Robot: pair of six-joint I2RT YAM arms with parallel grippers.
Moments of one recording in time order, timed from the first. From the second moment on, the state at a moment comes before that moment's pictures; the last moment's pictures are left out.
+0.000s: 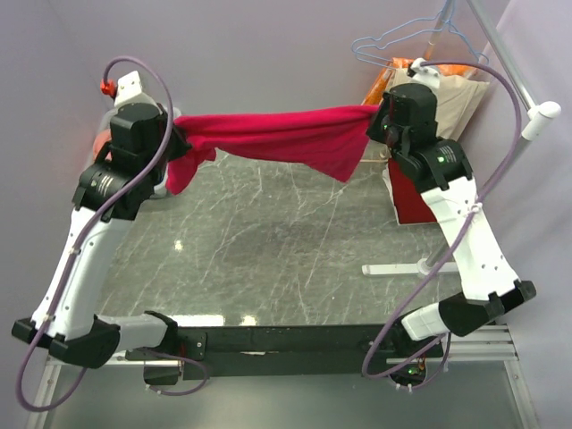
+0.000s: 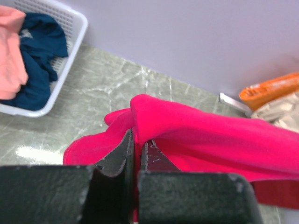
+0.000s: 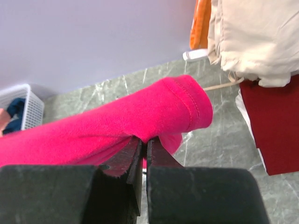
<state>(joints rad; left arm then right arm) -0.40 1.28 1.78 -0.81 -0.44 -0.56 0.41 1.44 1.85 -0.75 0.42 0.46</state>
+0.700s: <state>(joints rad) -0.36 1.95 1.57 -0.79 -0.43 -0.57 0.40 1.98 1.70 -0.69 0.40 0.51</state>
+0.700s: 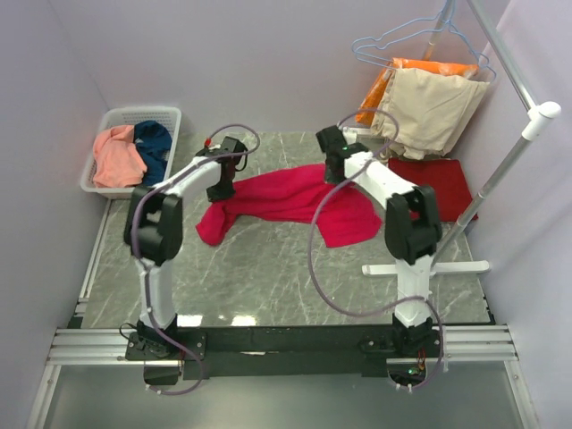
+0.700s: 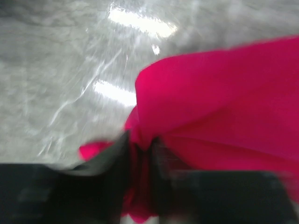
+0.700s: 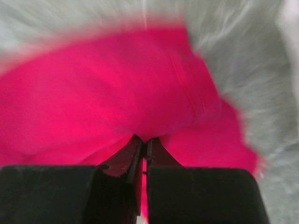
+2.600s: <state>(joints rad) -0.32 1.80 1.21 -0.68 -0.22 -0.65 0.29 2.18 1.90 -0.81 0.52 0.62</state>
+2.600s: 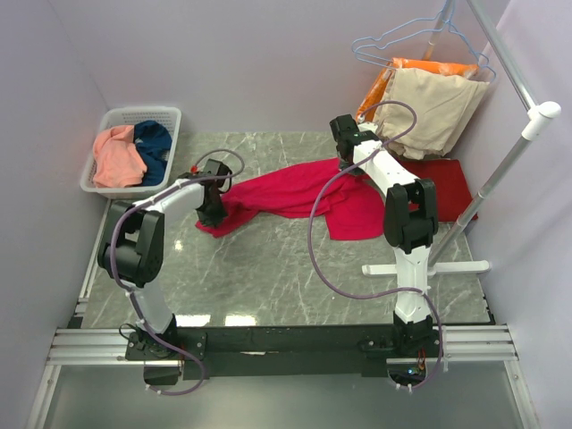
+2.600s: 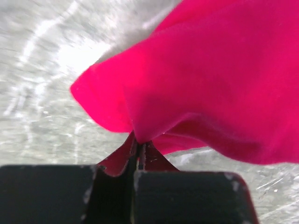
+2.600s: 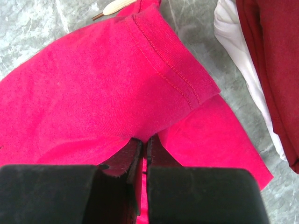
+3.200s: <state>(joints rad) -0.26 1.54 1.64 -0.88 -0.54 -0.64 0.28 1.88 1.82 -0.83 0.56 0.61</state>
